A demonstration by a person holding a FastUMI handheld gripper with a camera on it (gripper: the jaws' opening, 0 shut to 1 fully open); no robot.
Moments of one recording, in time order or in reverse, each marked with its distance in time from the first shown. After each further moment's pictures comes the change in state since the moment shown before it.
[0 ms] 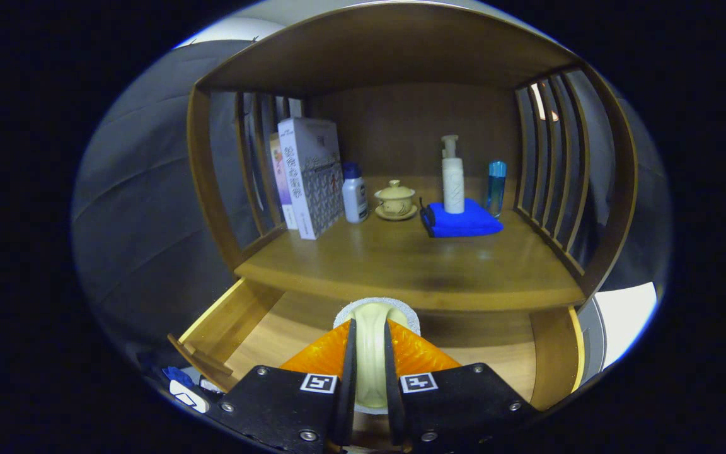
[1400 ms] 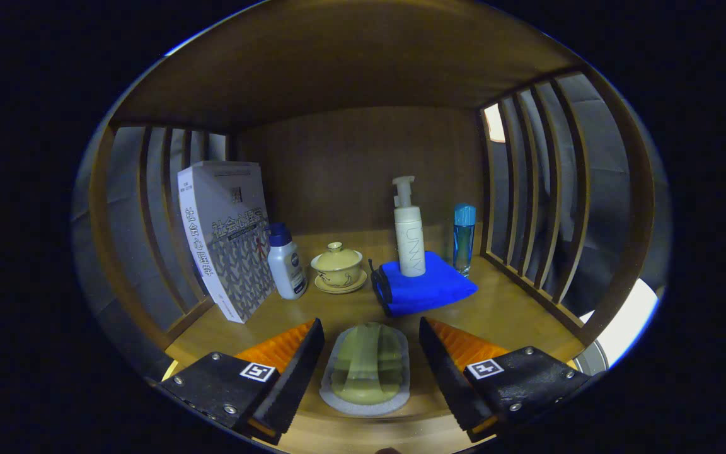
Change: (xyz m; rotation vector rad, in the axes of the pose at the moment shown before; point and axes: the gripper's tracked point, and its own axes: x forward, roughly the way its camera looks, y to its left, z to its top) arm 0.087 -0.048 0.078 0.056 -0.215 -0.227
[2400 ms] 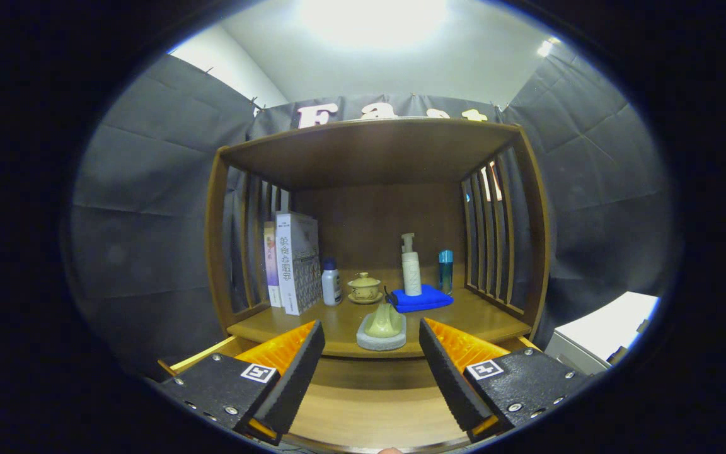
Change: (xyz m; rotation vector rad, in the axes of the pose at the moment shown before) arm -0.191 0.017 -0.027 -0.058 -0.305 0.067
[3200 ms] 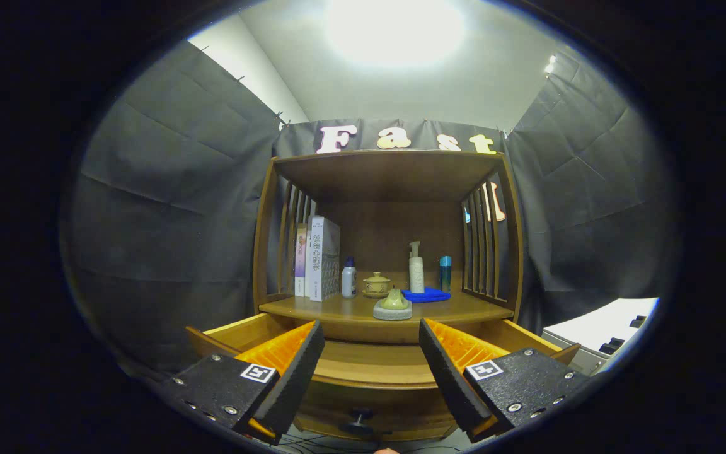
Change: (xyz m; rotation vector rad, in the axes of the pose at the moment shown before) arm -0.102 0.024 -0.043 -0.044 -0.104 0.027
